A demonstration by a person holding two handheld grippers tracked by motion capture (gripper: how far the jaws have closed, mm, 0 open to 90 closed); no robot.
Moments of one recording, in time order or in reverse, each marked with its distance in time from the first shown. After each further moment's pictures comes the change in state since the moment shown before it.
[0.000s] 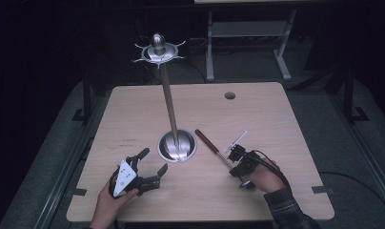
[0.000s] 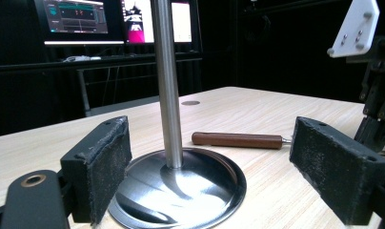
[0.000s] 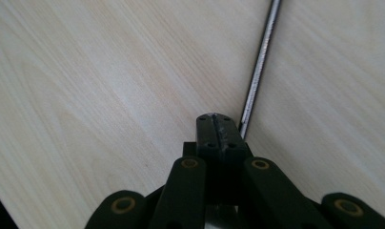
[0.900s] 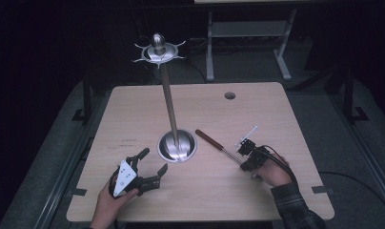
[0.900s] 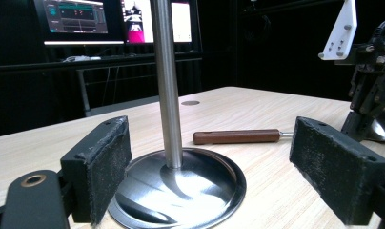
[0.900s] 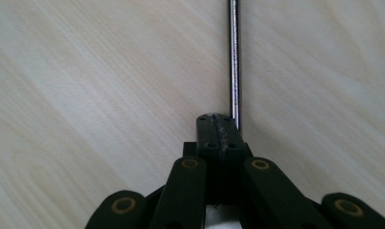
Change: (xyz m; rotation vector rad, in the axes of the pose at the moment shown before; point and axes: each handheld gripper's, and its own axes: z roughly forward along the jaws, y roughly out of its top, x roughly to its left) left arm 0.000 0.000 0.000 0.001 0.001 0.002; right arm -0.036 -0.011 -0.003 0.022 -0.075 0.064
